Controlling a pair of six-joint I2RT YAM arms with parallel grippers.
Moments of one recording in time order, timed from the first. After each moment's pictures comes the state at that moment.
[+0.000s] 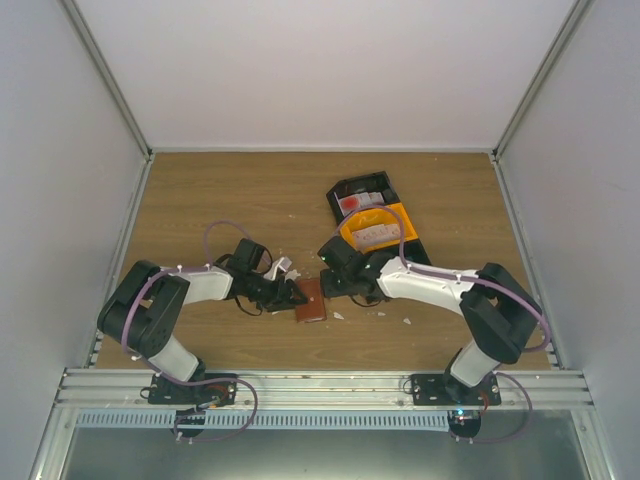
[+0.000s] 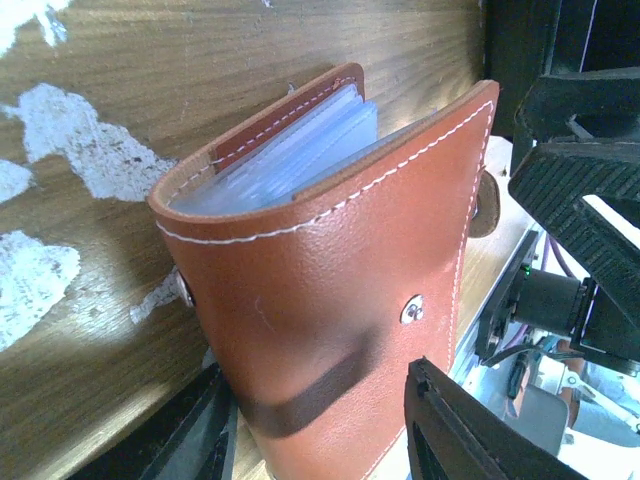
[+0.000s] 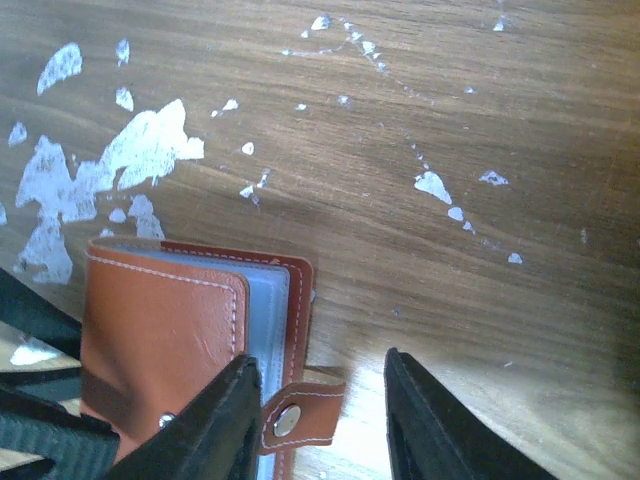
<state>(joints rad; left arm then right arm) -0.43 1.58 0.59 -0.09 0.82 -0.56 0.89 1.62 0.96 -0.41 0.07 0.64</state>
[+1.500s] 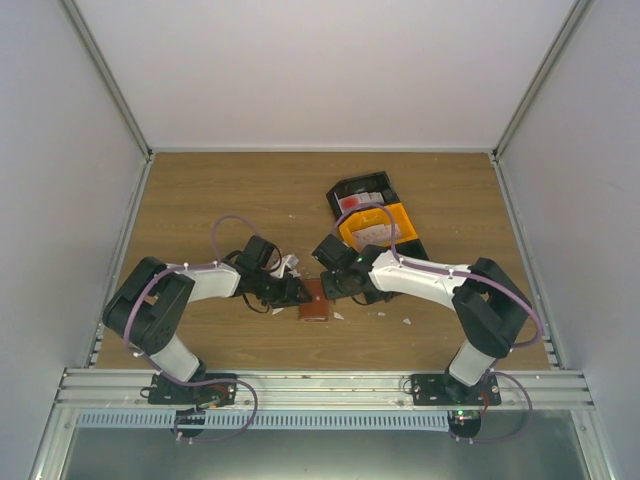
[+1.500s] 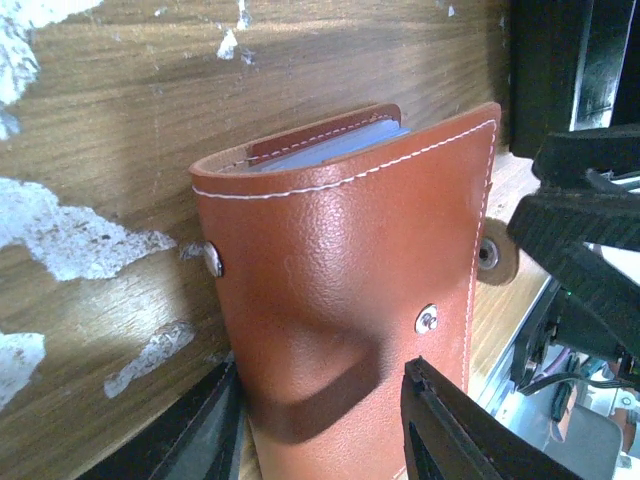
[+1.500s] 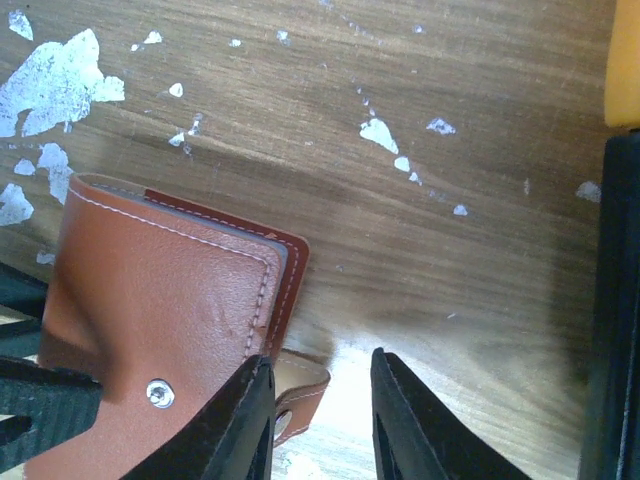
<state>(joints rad) -0.49 1.61 0.64 -0.12 0.70 -0.56 0.90 1.68 1.07 -0.61 0.11 0.63</state>
